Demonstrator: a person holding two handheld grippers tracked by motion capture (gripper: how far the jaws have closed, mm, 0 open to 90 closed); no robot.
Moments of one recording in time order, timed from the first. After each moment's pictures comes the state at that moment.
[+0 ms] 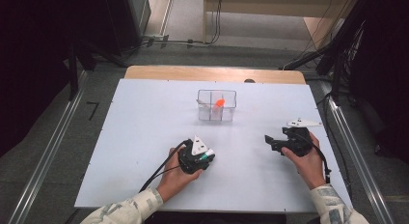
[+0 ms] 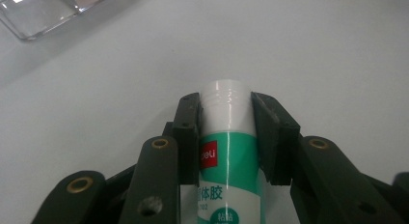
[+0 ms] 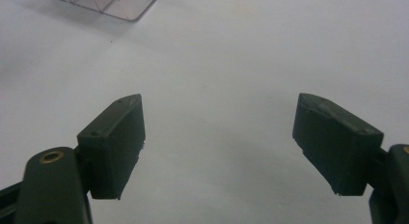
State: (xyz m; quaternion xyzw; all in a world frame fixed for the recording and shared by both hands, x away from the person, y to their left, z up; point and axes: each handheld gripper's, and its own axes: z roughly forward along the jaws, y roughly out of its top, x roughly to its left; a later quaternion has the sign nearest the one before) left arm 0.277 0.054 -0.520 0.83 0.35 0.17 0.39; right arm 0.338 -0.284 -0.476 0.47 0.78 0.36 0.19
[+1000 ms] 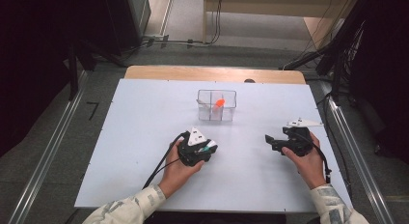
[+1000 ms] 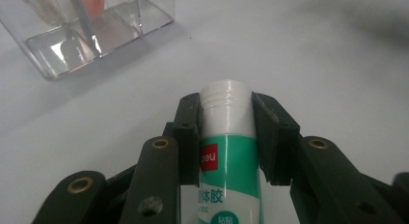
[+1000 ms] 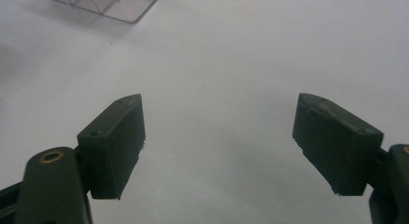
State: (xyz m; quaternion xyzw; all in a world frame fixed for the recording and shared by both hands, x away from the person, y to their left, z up) left arm 0.289 0.052 -0.496 0.80 0.38 0.15 0.45; right arm 0.338 -0.285 -0.476 0.47 0.78 0.36 0.19
